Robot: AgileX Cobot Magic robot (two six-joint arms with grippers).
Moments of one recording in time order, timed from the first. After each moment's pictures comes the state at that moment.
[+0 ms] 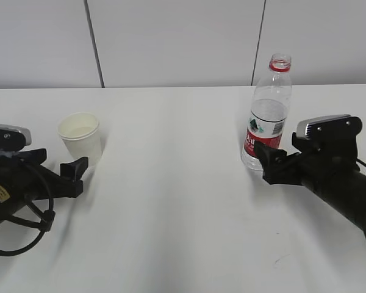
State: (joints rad) left arm -0.23 1.98 -0.43 0.10 -1.14 -0.04; right arm 0.19 1.96 -0.50 -0.06 -1.14 0.03
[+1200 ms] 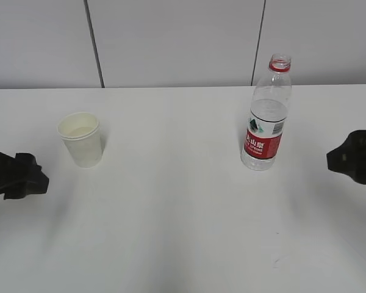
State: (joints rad) left arm -0.23 1.33 -0.66 -0.11 0.46 -0.04; right arm 0.19 1.12 -0.67 0.00 0.50 0.15
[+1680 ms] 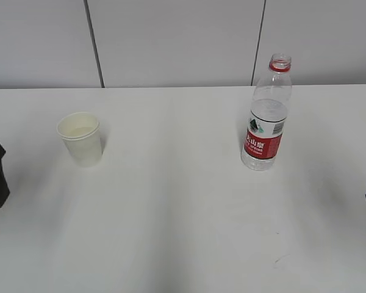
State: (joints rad) left arm -0.23 1.31 -0.98 -0.05 1.18 -0.11; right arm 0.19 1.11 -0.94 0.12 1.21 0.15
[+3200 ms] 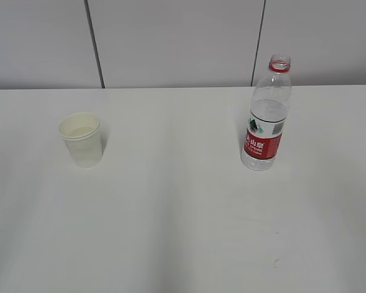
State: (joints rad) left arm -0.23 0.37 -0.88 -0.01 1.27 -0.12; right arm 0.19 0.46 -0.77 0.09 1.25 0.08
